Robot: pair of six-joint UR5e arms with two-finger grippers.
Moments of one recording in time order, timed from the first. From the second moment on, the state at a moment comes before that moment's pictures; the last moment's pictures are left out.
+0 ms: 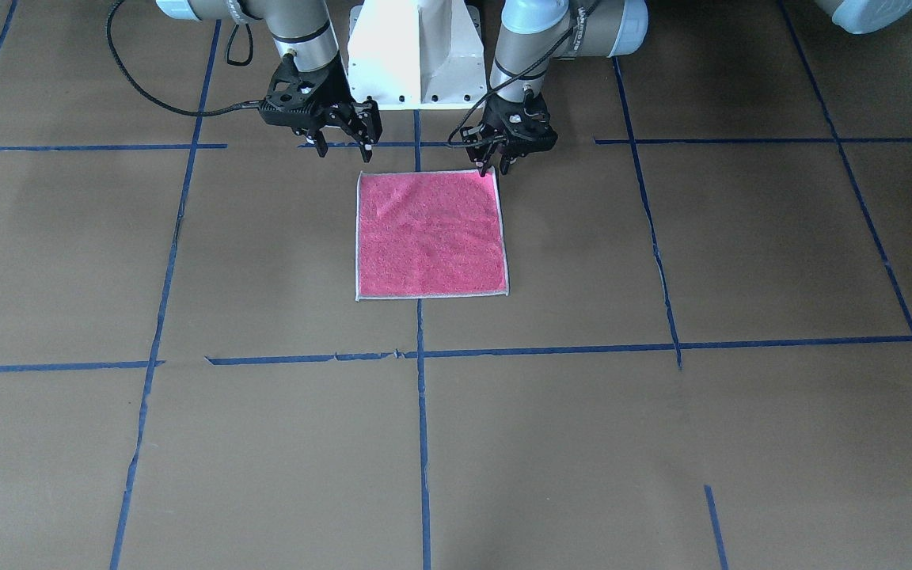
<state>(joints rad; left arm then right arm) -0.26 -1.99 -1.87 -1.75 -1.66 -1.60 0.28 -1.17 2.03 -1.52 1.63 1.69</state>
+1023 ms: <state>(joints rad) -0.26 -1.99 -1.89 -1.75 -1.66 -1.60 0.23 -1.14 1.93 -1.52 1.57 1.77</state>
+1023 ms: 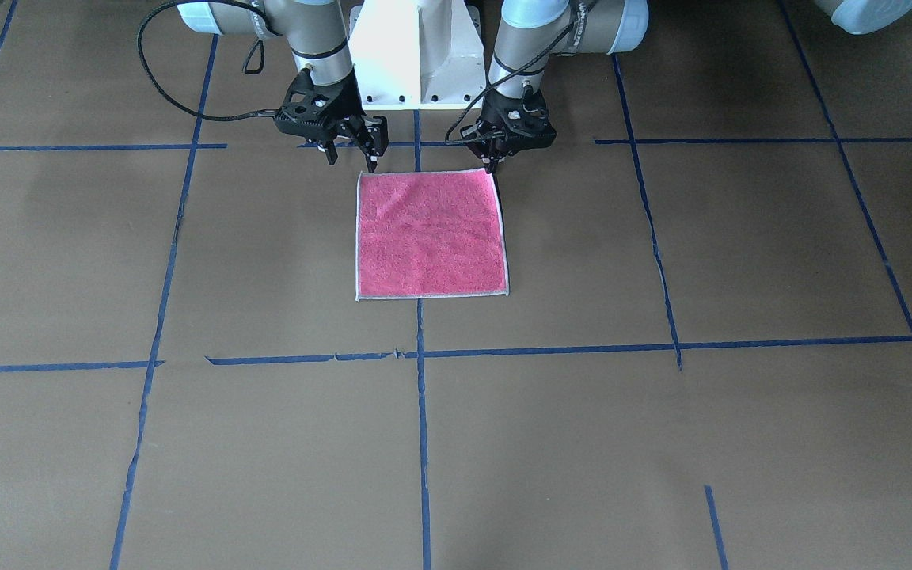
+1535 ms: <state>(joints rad) -0.26 -1.99 -1.89 -1.75 -1.66 -1.60 0.22 -1.12 1.89 -1.51 1.54 1.79</state>
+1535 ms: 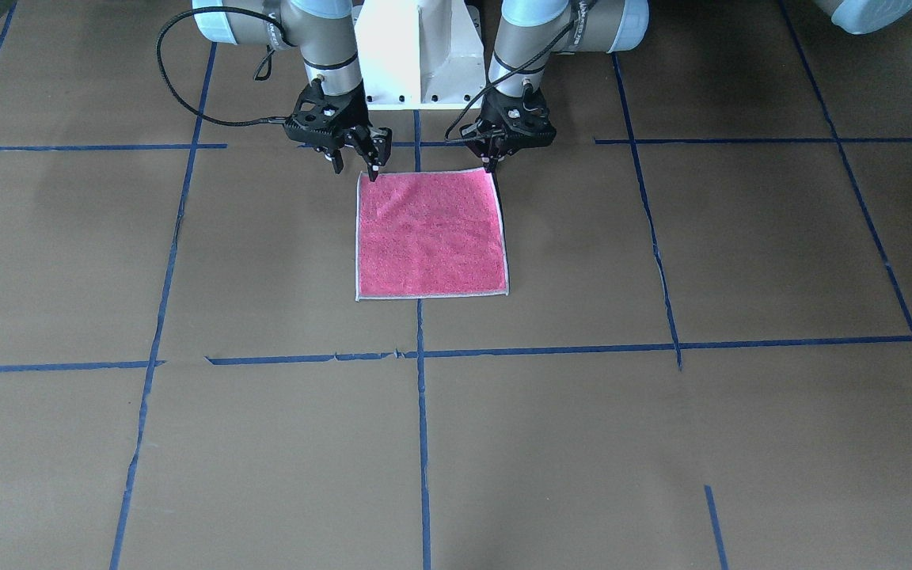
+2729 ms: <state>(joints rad) -0.26 -1.99 -1.90 -1.75 -1.66 -1.60 0.19 -1.11 1.85 -1.51 1.50 1.82</state>
